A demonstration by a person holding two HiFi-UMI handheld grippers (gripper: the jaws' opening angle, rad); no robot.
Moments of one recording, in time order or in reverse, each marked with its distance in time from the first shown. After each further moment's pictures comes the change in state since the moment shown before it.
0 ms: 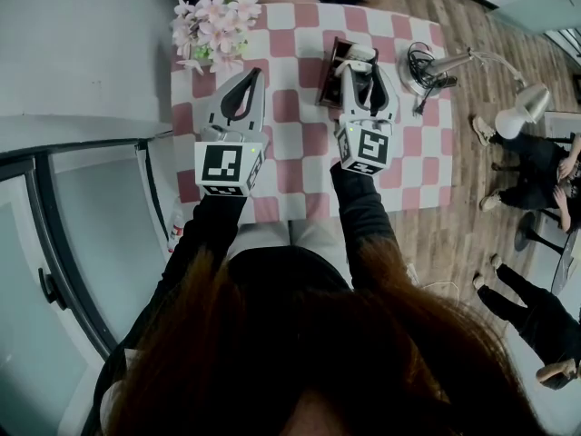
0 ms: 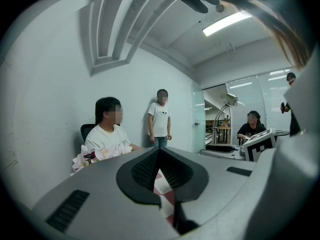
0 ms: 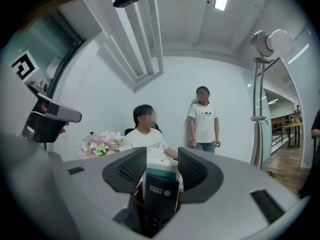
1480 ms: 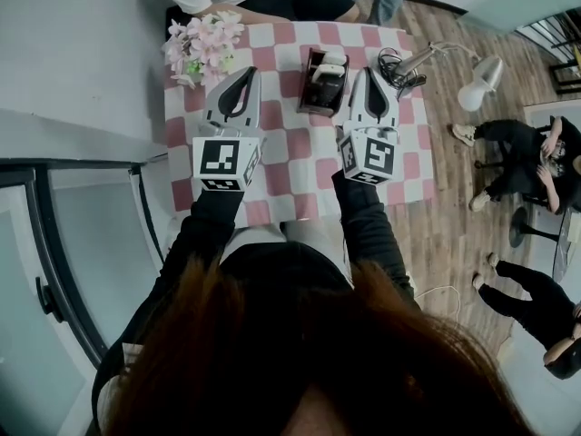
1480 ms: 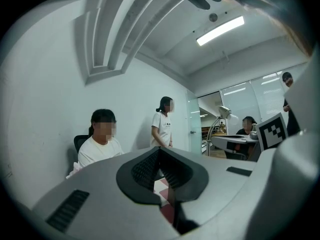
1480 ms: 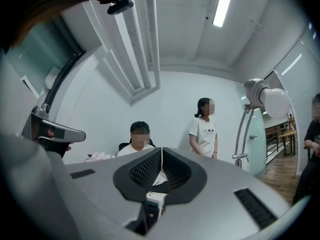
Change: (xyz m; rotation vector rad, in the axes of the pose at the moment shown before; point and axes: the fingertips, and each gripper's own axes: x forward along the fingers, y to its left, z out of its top) left arm -0.003 -0.025 0.047 0.021 -0.104 -0.046; right arm -0.047 -0.026 0.090 -0.022 -0.125 -0.060
